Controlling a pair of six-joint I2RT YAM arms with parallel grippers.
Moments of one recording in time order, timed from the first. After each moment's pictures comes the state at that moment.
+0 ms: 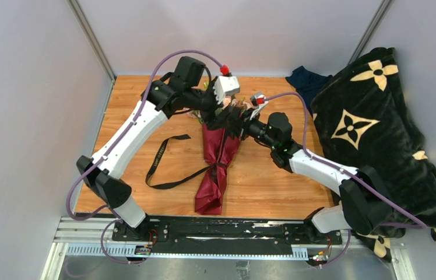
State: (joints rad) left arm -0.62 1.65 1.87 -0.88 0.55 0.44; right arm 0.61 1.37 0.76 0.60 -0.32 0.34
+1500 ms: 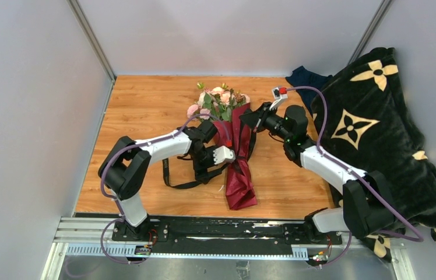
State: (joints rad) left arm -0.65 1.75 1.09 -0.71 0.40 0.72; right arm 0.41 1.33 0.77 0.52 -0.44 0.57
